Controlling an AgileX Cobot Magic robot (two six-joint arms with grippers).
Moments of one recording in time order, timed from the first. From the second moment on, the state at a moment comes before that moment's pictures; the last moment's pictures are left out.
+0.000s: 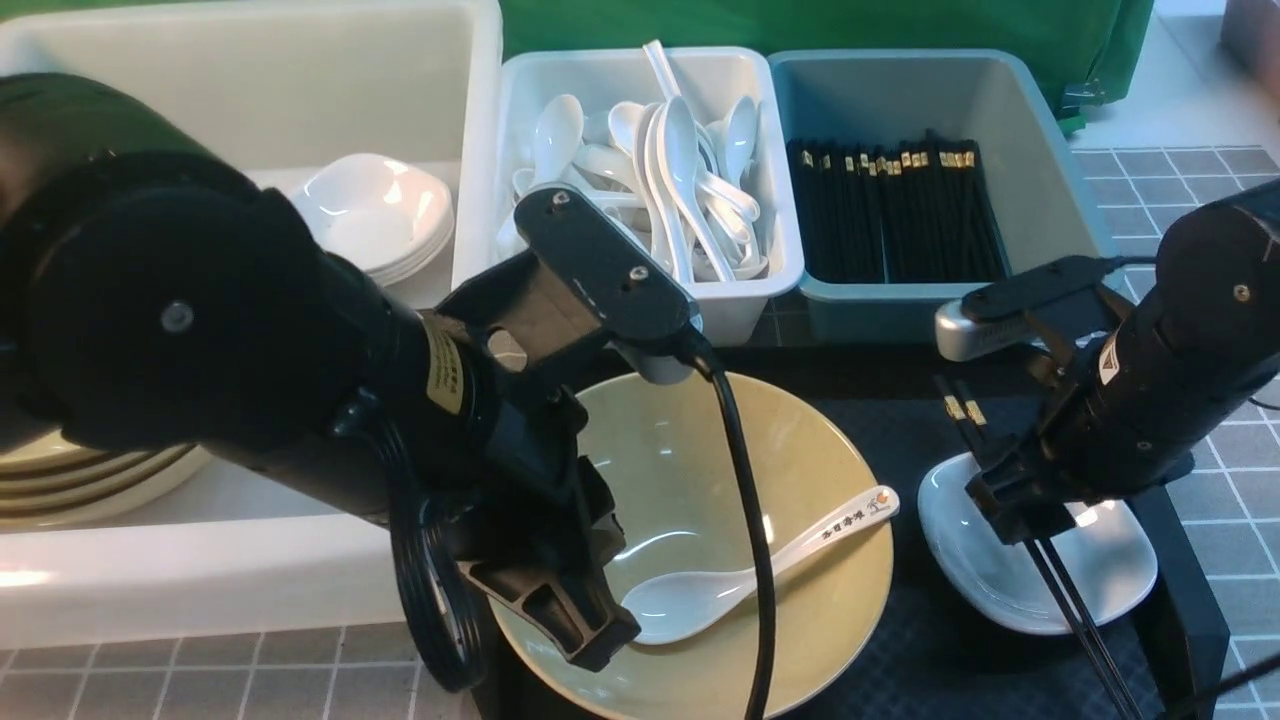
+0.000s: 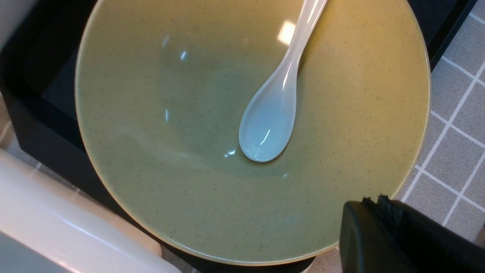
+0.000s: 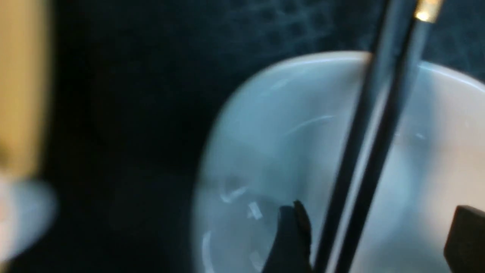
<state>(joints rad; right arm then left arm) 0.32 1.63 -1.01 -0.06 0.82 0.06 -0.79 1.29 -1.10 -0.12 0.98 0.21</state>
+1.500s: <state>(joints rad) 0.32 1.62 -1.01 -0.05 0.82 0.03 -0.79 1.29 -1.10 -0.10 0.89 0.20</state>
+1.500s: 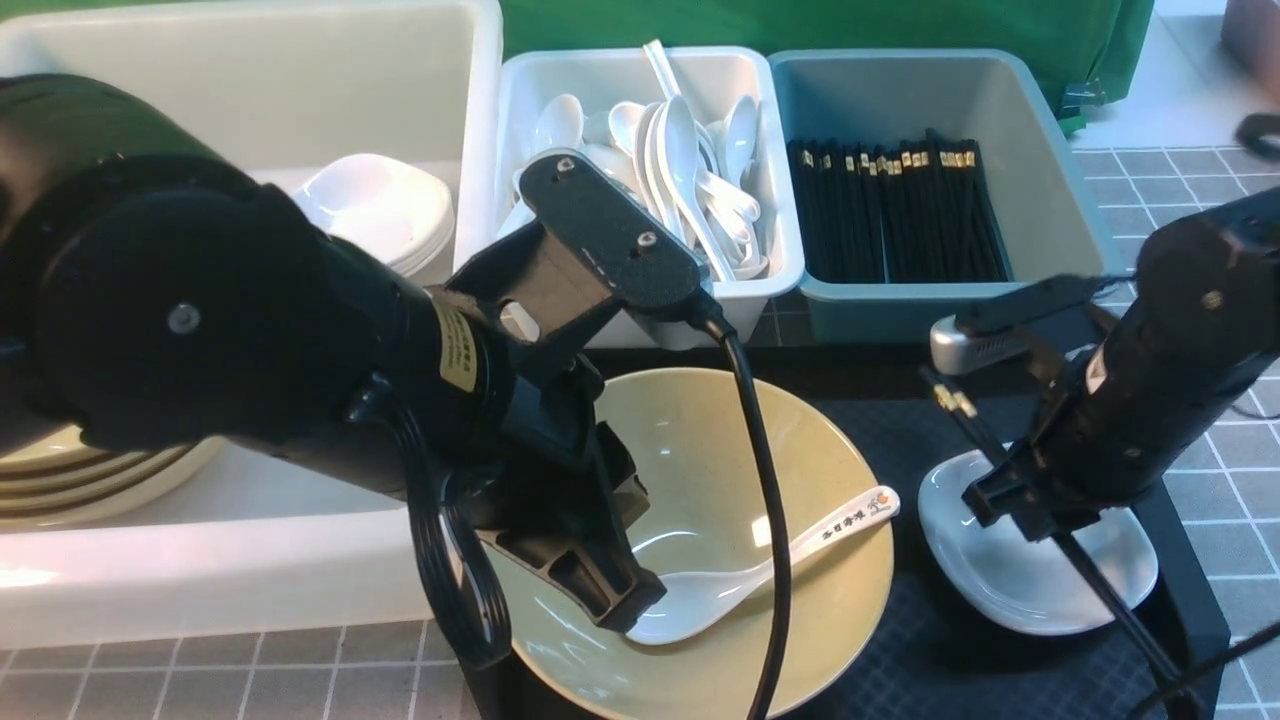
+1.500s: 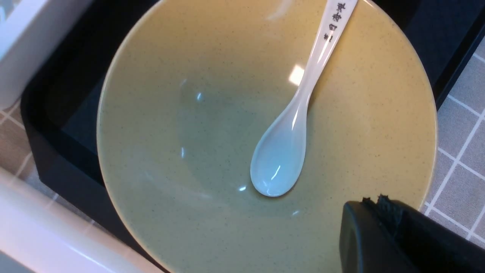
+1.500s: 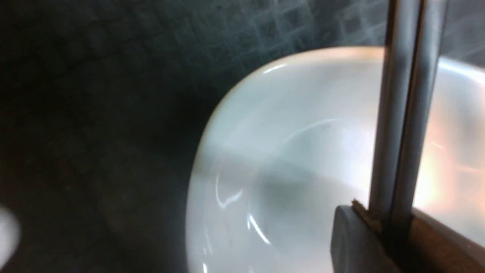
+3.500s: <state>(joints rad) 0.28 2.08 -2.18 -0.02 1.24 -0.20 -0.47 1.29 -1.24 -0.18 0.67 0.39</state>
